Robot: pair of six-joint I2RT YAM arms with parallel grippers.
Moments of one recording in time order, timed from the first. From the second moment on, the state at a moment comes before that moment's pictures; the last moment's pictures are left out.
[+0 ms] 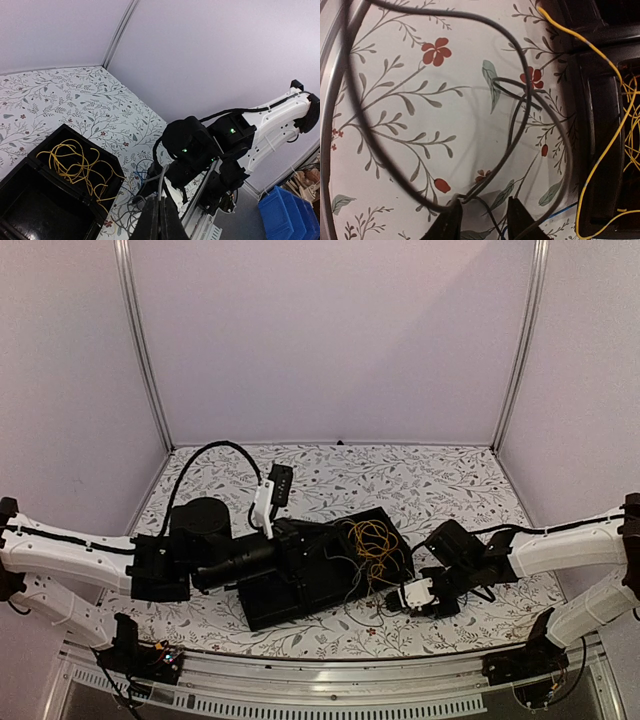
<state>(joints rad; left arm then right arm) -1.30 1.25 0.76 0.38 -0.26 -0.56 0.86 1.36 0.57 -0.34 -0.22 -0.93</state>
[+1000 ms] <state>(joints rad) -1.34 0.90 1.31 -0.24 -0.59 -0.20 0.35 1.43 0.61 -0.33 -0.16 -1.11</state>
